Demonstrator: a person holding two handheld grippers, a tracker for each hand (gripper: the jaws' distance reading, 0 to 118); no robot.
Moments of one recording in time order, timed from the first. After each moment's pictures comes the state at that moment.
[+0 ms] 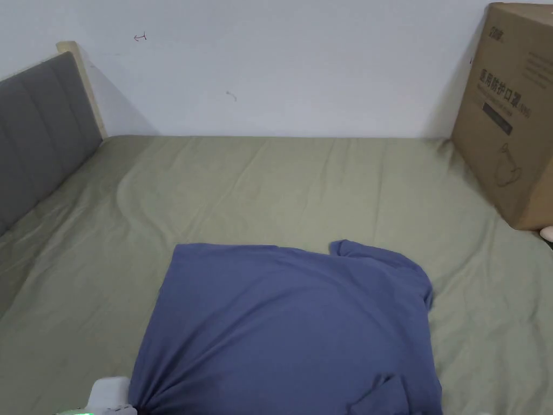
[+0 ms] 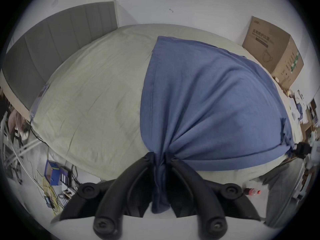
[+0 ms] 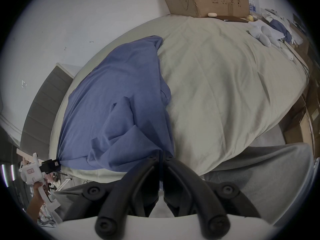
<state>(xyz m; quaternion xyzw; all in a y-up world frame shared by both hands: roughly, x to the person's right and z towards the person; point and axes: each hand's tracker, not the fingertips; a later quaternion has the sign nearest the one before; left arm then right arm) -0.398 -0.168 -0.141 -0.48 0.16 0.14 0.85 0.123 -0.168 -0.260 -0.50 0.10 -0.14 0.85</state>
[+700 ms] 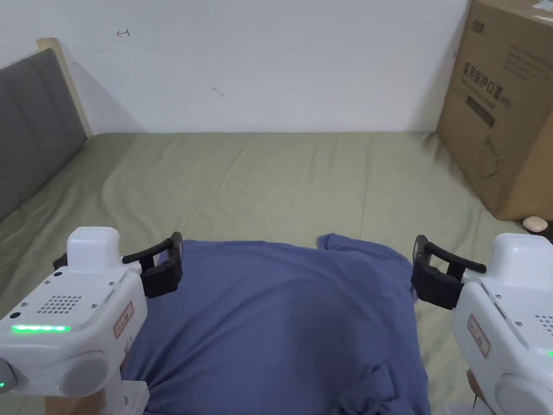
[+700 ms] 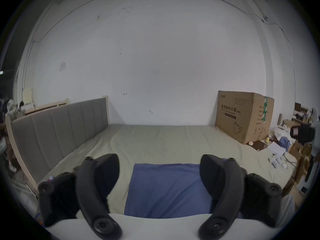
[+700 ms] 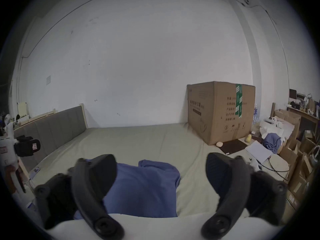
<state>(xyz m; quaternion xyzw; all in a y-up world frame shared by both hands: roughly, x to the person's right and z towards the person) -0.326 0.040 -0.174 -0.09 0.12 0.02 0.99 0.066 0.055 -0.253 -0.09 0.10 -0.01 0.99</state>
